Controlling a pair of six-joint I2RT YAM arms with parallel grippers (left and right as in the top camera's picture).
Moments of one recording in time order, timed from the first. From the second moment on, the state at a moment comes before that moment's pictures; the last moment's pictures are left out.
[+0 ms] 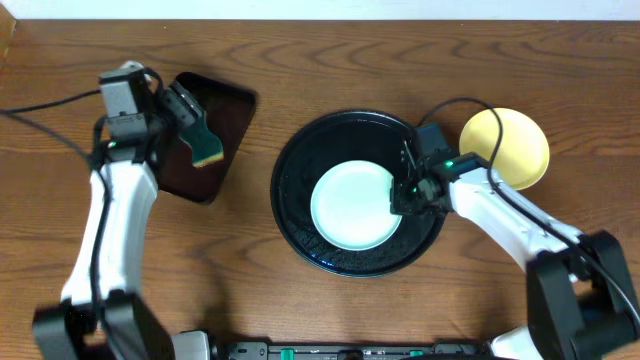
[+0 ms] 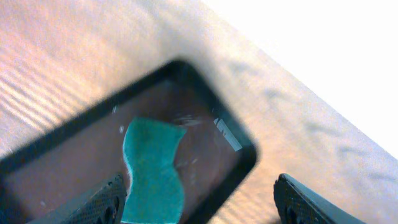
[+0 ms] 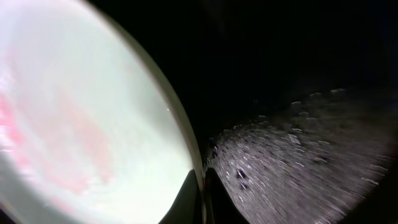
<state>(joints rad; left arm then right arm) 0.17 1.49 1.12 -0.35 0.08 -0.51 0.39 1.68 1.01 -0.68 -0.16 0.46</state>
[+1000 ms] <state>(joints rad) 0.17 1.38 1.12 -0.37 0.08 -0.51 0.85 1.43 1.22 -0.47 0.97 -0.42</state>
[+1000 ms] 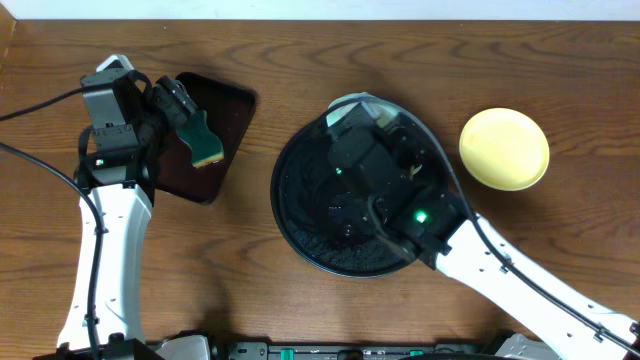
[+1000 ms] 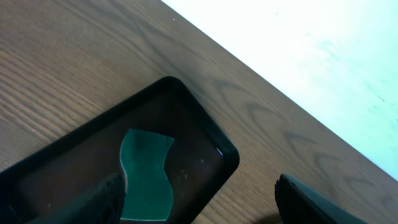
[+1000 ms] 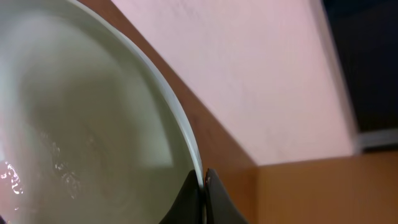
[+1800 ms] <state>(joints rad) 0.17 1.38 1.12 -0.37 0.08 -0.51 0.94 1.43 1.22 -0.41 1.09 -0.77</state>
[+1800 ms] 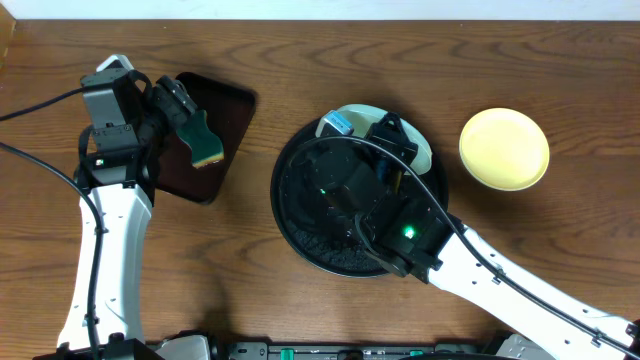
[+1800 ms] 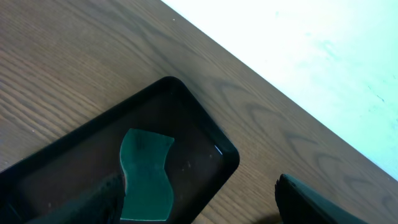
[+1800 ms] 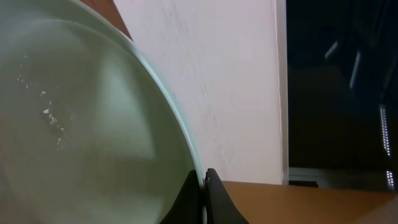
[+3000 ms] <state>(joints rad) 0.17 1.38 1.12 -0.37 0.08 -0.51 0.38 1.43 1.23 -0.59 0.60 -0.11</state>
